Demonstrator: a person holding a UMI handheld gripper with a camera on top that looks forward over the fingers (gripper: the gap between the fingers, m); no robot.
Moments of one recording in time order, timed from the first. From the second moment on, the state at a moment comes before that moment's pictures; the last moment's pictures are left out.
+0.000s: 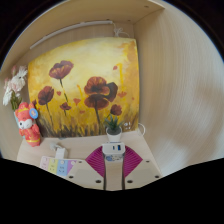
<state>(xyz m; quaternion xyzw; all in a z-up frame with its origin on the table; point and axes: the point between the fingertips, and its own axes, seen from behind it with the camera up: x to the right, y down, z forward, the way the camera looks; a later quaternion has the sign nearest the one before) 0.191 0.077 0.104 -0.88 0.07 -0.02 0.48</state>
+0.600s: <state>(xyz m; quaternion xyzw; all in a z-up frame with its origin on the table) 0.205 0.054 0.037 -0.91 0.08 0.00 0.42</state>
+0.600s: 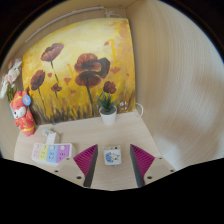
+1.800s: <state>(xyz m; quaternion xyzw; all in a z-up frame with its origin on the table) -0.081 -0.219 0.211 -0.85 -0.03 0.05 0.53</state>
